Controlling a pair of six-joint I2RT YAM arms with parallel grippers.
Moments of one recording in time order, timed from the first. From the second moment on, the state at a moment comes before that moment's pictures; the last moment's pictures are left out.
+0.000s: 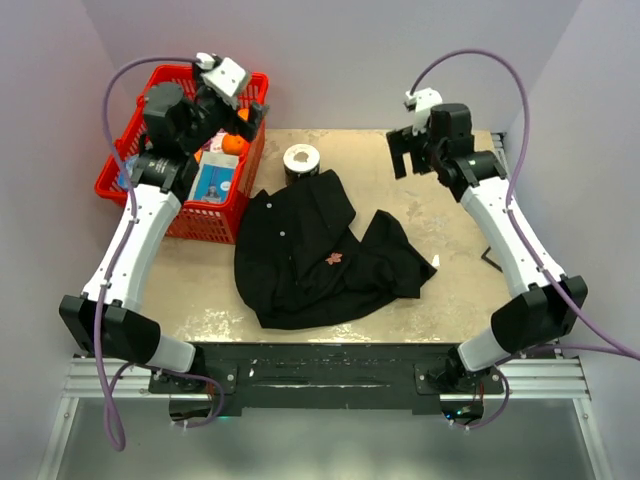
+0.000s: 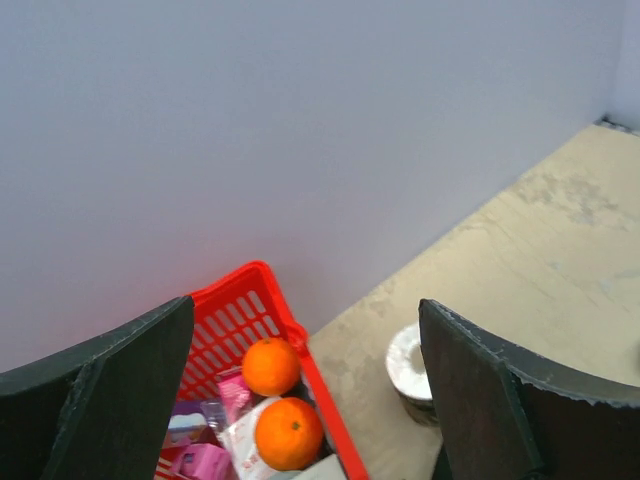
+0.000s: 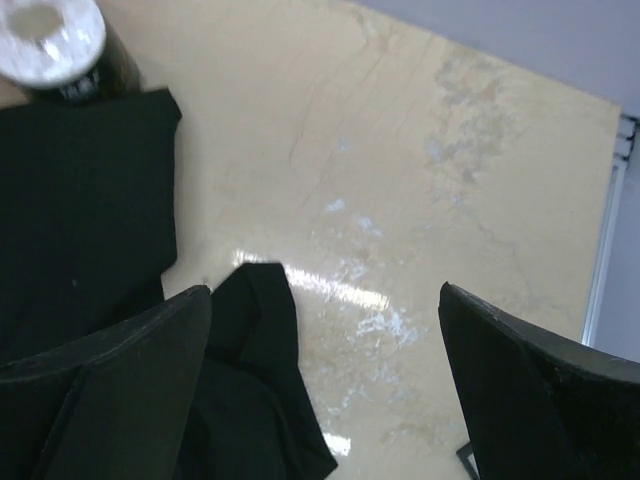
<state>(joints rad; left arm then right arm) -0.21 1.45 1.62 -0.08 0.34 0.32 0.29 1.52 1.64 -0.61 0.11 -0.11</state>
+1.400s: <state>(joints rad) -0.44 1.33 1.14 -0.43 0.39 0.51 0.25 1.77 1.28 -0.78 -0.18 -0.18</state>
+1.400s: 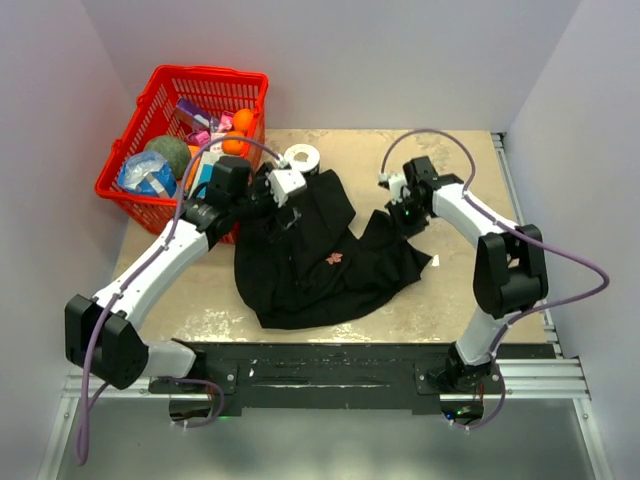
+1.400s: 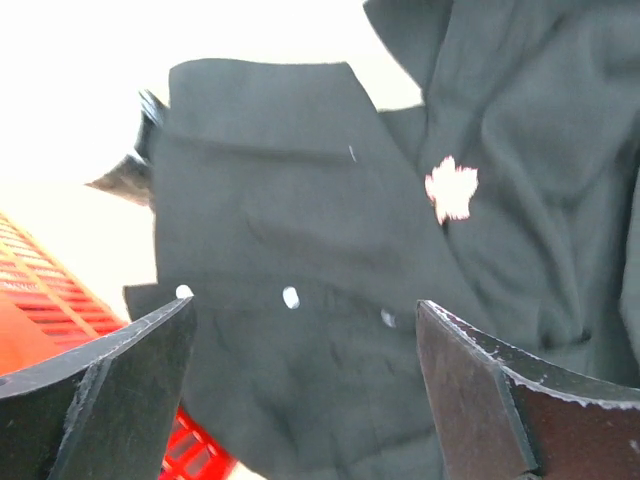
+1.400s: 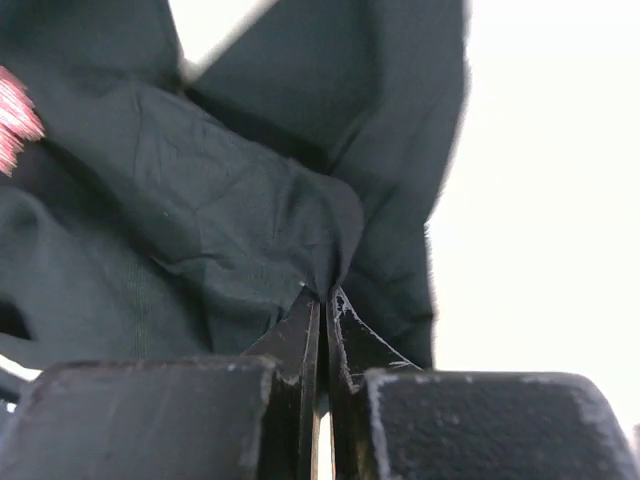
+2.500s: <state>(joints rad) -0.43 1.85 1.38 -0.15 0.12 0.07 0.19 1.28 1.33 -0.63 0.21 -0.54</state>
